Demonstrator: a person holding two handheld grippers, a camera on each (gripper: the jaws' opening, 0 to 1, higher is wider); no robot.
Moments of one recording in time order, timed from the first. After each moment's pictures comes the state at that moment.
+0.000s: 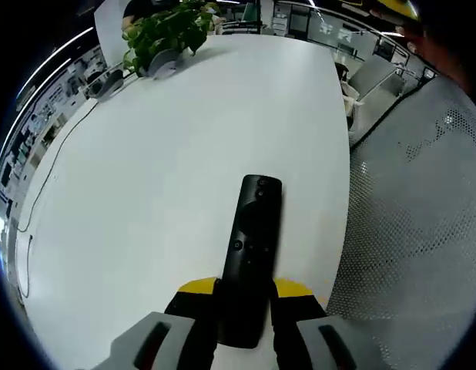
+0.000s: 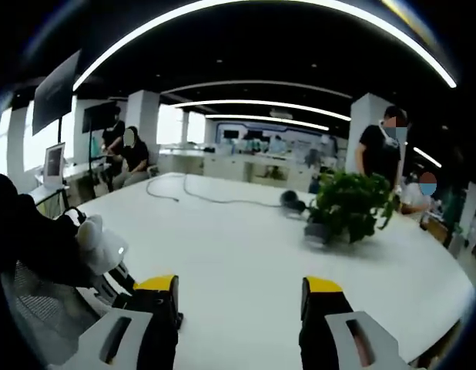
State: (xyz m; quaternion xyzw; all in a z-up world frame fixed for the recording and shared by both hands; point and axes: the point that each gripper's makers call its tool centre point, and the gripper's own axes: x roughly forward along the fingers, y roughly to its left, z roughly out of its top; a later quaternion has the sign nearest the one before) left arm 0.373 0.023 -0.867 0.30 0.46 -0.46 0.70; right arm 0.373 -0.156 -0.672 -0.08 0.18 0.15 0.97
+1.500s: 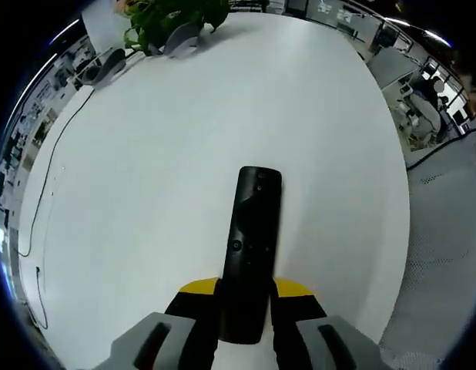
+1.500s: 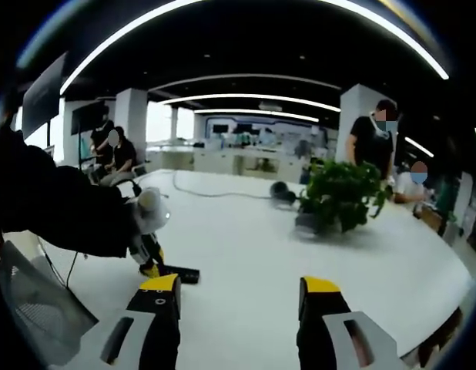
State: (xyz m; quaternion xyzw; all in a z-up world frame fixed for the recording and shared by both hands) left arm 0.488 0.025 -0.868 0.33 0.51 -0.45 0.66; right arm 0.375 -0.170 -0.679 -0.06 0.20 0.13 0.97
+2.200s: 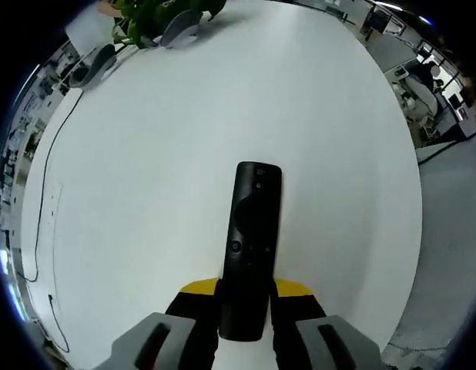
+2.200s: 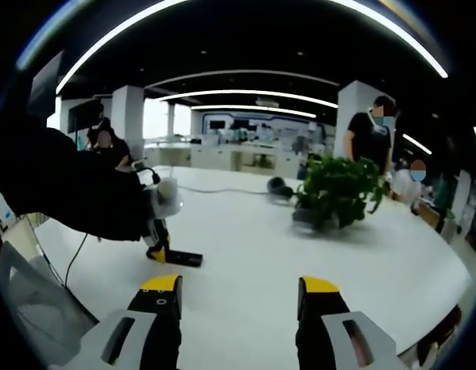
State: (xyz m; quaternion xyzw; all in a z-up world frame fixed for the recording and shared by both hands) left arm 0.533 0.031 -0.869 0.37 0.52 -0.46 0.62; right arm 0.375 -0.174 -0.683 -0.06 0.21 0.12 0.97
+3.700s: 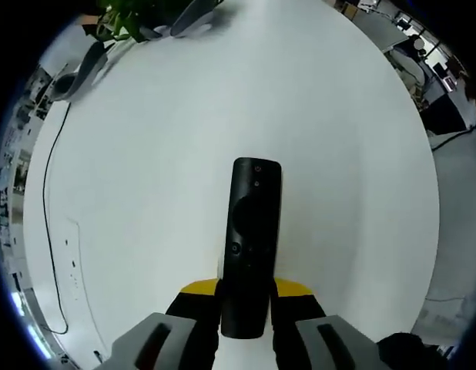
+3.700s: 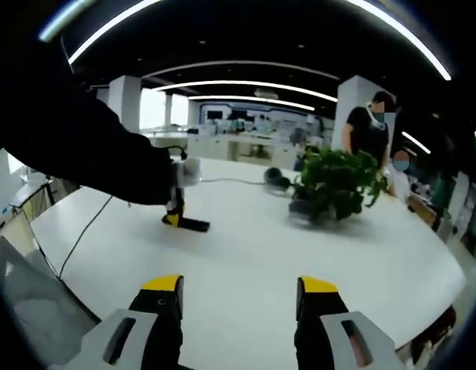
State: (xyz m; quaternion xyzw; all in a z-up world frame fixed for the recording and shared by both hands) left arm 0.639 0.038 -0.868 0.43 0.52 -0.49 0.55; right arm 0.375 -0.178 -0.695 -0.08 0.24 0.11 0.96
